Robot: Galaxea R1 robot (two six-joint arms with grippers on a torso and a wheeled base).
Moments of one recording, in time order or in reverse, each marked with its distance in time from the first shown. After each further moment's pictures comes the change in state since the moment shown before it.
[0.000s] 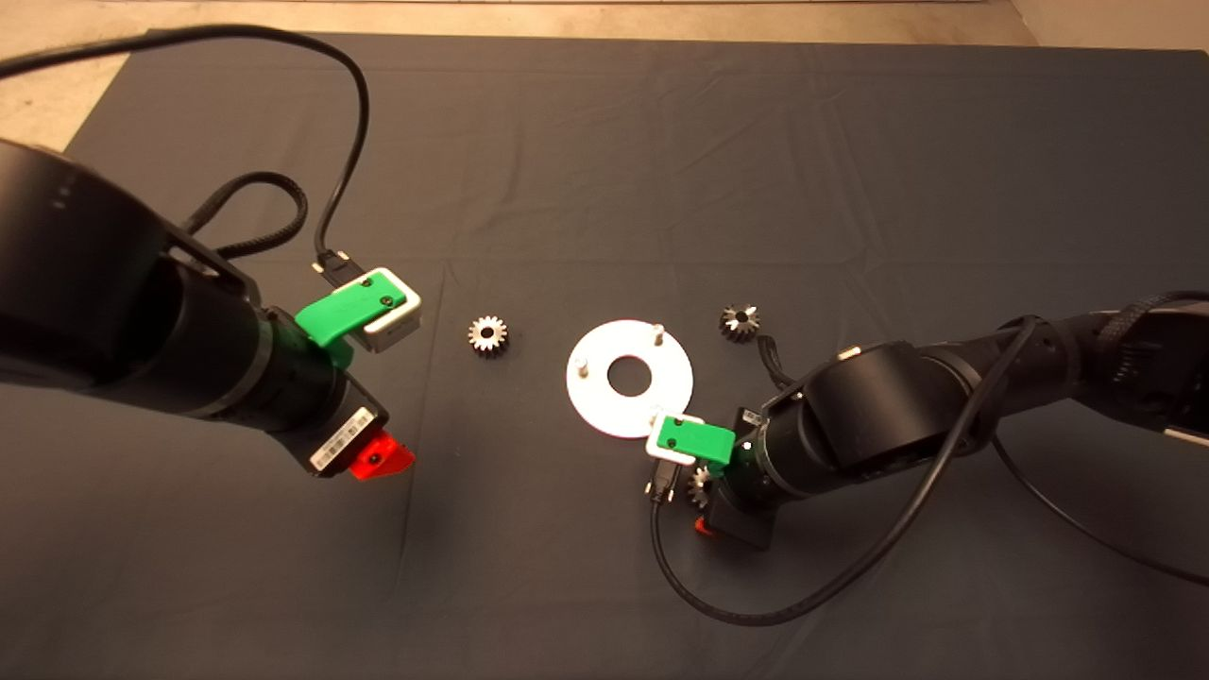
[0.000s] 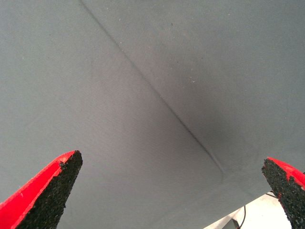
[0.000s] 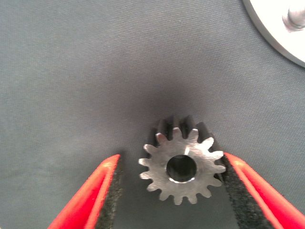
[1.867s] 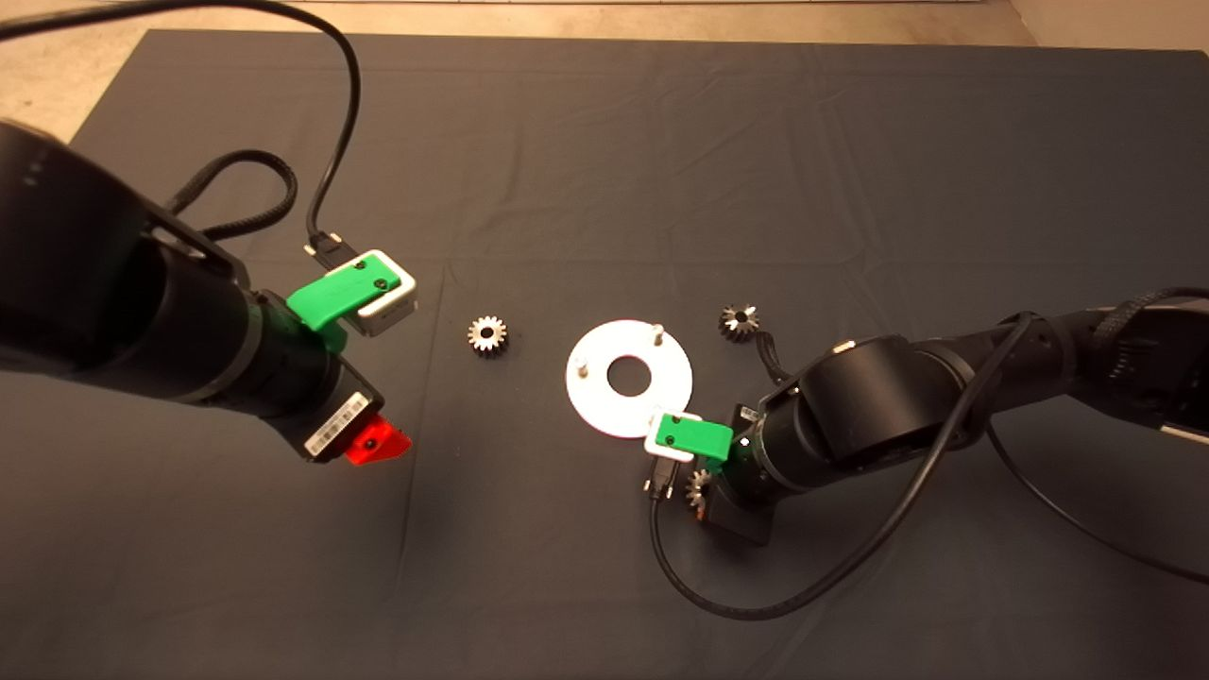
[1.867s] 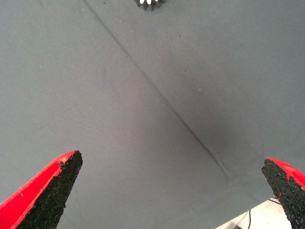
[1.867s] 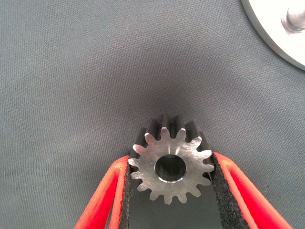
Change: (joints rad) left arm -0.036 -0.003 0.000 0.000 0.000 0.000; right arm 0.006 0.009 -0.022 0.002 0.000 -0.018
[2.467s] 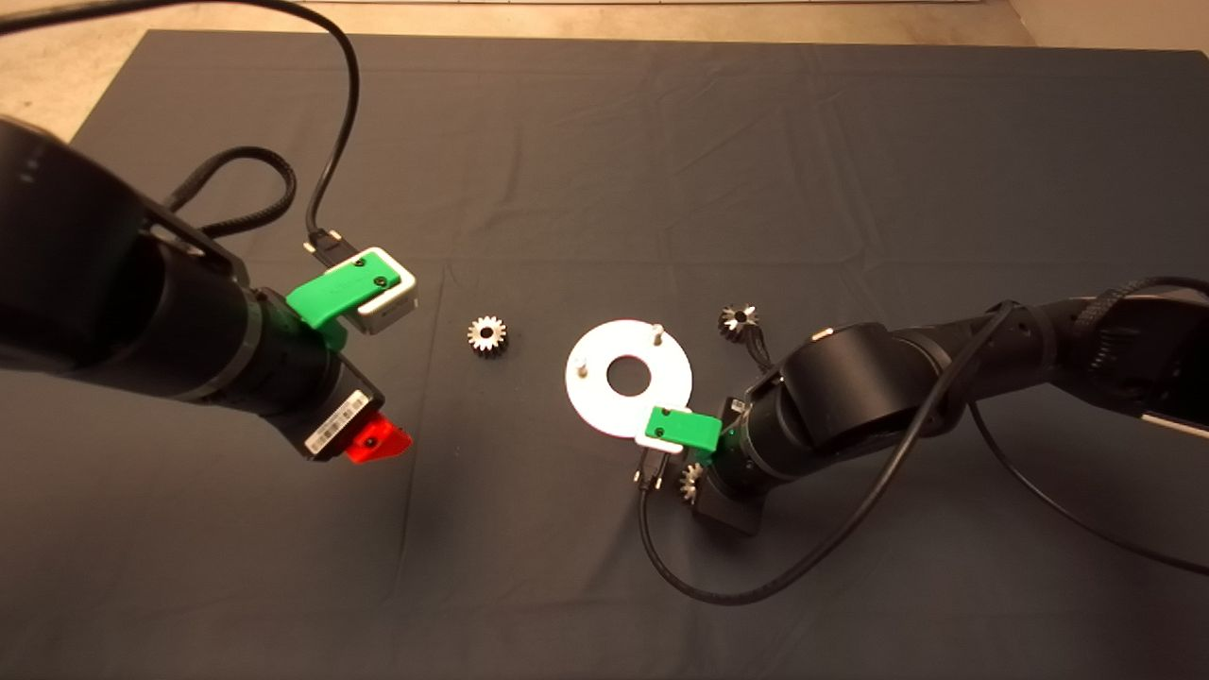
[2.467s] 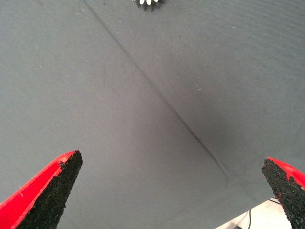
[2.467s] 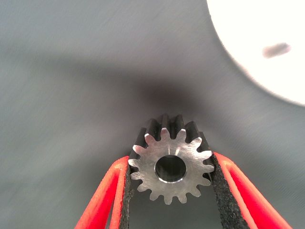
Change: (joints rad) left arm 0.000 0.001 0.000 0.000 0.000 0.000; right arm 0.026 0.036 -0.050 0.011 0.001 0.000
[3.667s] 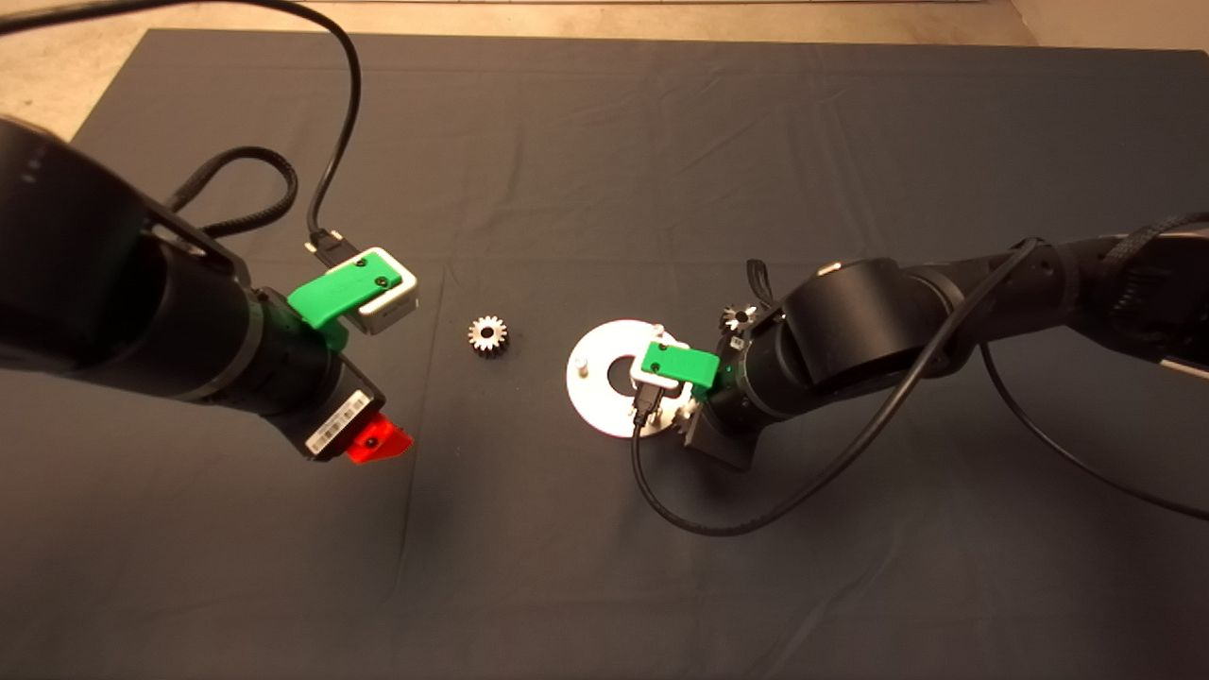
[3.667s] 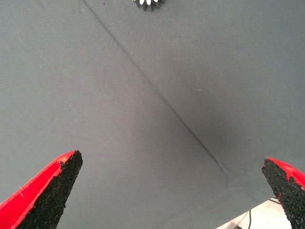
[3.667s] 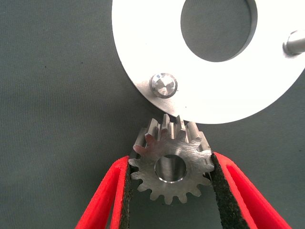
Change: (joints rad) left arm 0.000 0.002 0.000 0.000 0.000 0.000; right arm 0.117 0.006 -0.017 0.020 0.000 0.000
